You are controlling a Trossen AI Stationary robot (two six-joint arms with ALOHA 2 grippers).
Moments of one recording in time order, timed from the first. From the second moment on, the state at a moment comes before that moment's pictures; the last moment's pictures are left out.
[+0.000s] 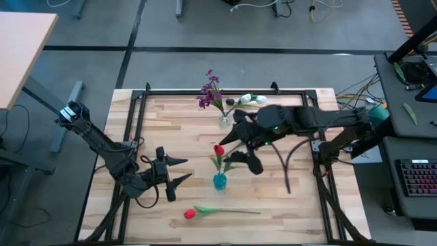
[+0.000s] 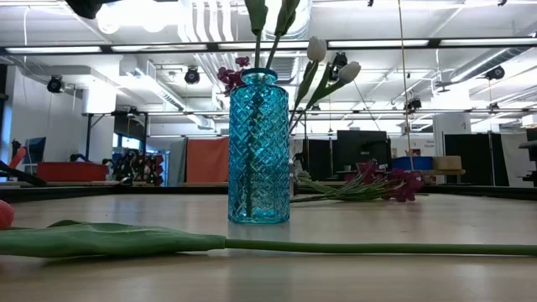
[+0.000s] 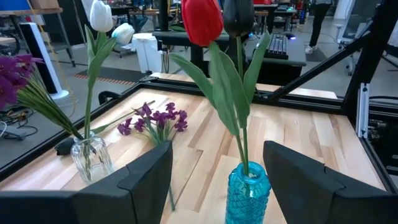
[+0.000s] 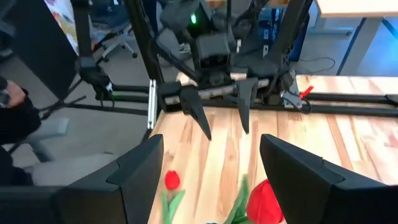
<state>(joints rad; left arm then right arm) -0.76 1.16 0.71 0.10 -1.07 -0.35 0.14 1.59 1.81 -0.61 -0.15 0.09</state>
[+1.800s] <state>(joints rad) -0.76 1.16 0.70 0.09 -1.06 -0.35 0.08 1.69 0.65 0.24 0.65 0.84</state>
